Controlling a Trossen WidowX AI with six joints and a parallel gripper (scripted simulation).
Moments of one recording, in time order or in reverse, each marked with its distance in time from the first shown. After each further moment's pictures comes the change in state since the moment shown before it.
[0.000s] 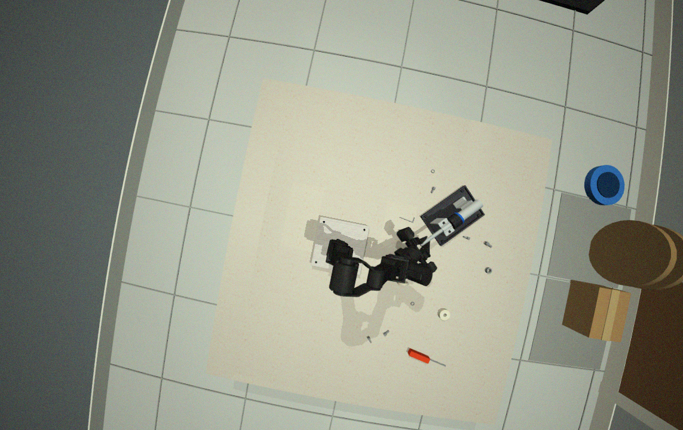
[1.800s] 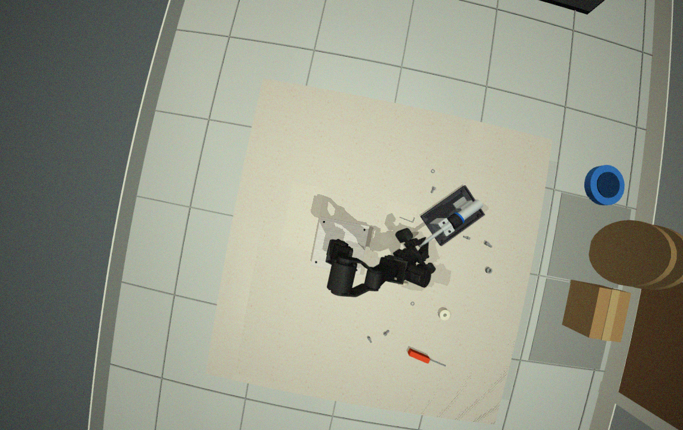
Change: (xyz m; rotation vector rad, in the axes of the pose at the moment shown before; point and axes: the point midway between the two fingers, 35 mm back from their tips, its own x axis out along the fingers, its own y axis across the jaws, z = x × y) arm -0.005 0.000 0.003 0.000 -0.001 0.000
